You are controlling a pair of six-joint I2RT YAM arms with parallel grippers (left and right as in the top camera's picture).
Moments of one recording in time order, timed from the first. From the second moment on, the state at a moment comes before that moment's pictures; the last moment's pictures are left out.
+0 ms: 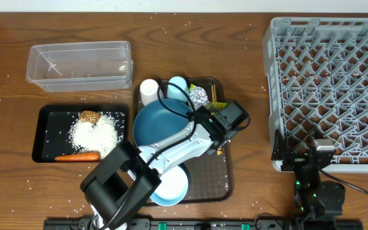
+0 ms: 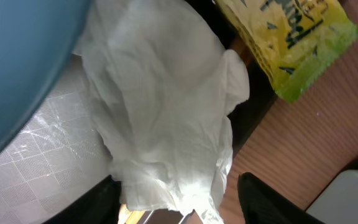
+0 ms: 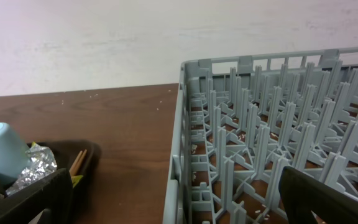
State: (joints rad) left arm -0.88 1.88 1.21 -0.56 -0.06 -1.57; right arm 0.01 0.01 0.01 -0.07 -0.05 0.12
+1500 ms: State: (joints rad) left arm -0.88 1.64 1.21 -0.60 -0.04 -1.43; right arm 0.01 0.01 0.01 -0.07 -0.05 0.12
